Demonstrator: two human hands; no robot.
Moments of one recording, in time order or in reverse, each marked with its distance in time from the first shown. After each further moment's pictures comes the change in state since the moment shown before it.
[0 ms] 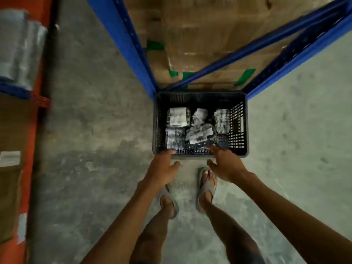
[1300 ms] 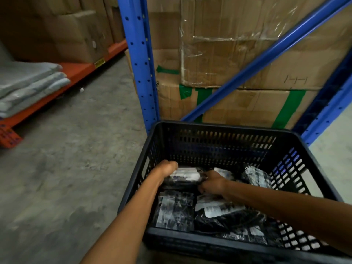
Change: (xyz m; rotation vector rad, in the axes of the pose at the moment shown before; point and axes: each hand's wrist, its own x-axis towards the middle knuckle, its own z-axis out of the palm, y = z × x) left_hand 0.386 -0.114 0.097 -0.484 0.207 -0.056; right_hand 0.393 0.075 0.188 0.421 0.098 -0.093
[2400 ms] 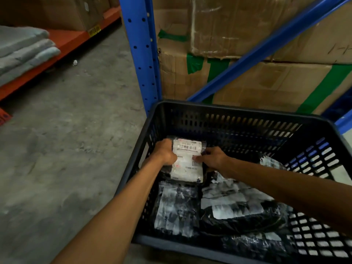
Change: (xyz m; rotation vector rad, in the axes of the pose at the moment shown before) left_hand 0.043 -0.003 -0.007 0.430 0.189 0.218; right_hand 0.085 0.002 0.006 0.367 0.107 0.102
